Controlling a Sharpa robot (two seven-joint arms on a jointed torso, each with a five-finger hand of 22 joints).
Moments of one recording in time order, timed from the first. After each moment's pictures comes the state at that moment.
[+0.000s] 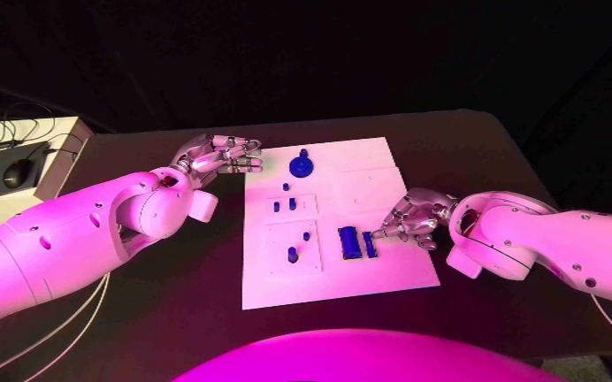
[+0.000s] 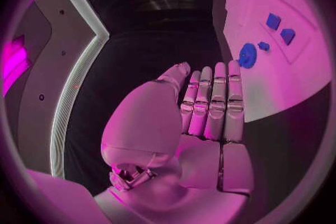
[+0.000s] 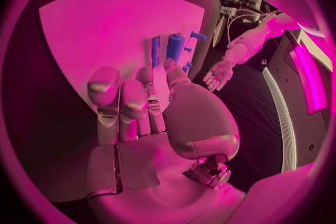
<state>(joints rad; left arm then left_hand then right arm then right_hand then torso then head) 0.94 -0.86 0.14 1.42 -0.21 -0.16 0.24 1.41 -0.02 0.16 0.07 0.34 1.05 0.17 0.06 0.06 1.14 0.13 0.06 0.06 1.17 0.11 0.06 0.11 0.11 1.10 0.13 0.08 0.13 1.10 -1.06 -0.17 1.77 -0.92 -0.23 -0.36 1.13 -0.01 -0.04 -0.02 0.27 1.13 0.07 0.08 0.52 1.18 -0.01 0.72 0.98 1.45 -0.08 1.05 1.11 0.07 1.46 -0.09 0.77 1.31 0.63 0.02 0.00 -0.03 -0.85</state>
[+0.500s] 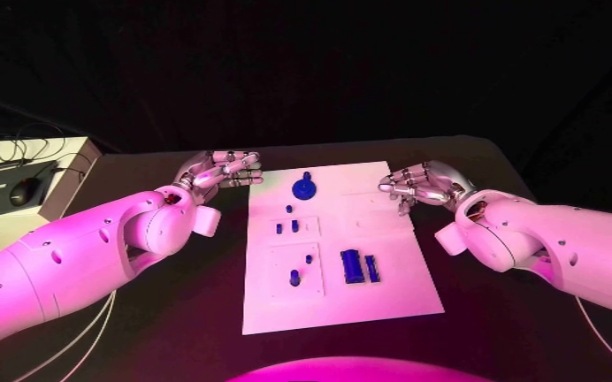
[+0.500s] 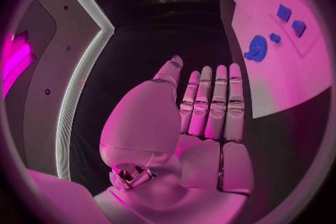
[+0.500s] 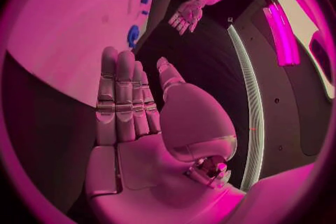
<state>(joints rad) 0.94 -0.84 0.15 1.37 -0.15 -0.17 0.31 1.40 -0.04 -0.01 0.06 0.24 1.04 0.12 0.06 0.06 1.15 0.13 0.06 0.06 1.07 0.14 0.06 0.08 0.08 1.01 0.17 0.06 0.08 1.12 -0.98 -0.15 1.53 -0.52 -0.42 0.19 1.22 0.04 -0.04 -0.06 0.23 1.00 0.14 0.07 0.33 1.07 0.06 0.46 0.63 1.32 -0.01 0.51 0.76 0.10 1.30 -0.02 0.07 1.01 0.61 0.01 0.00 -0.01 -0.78</state>
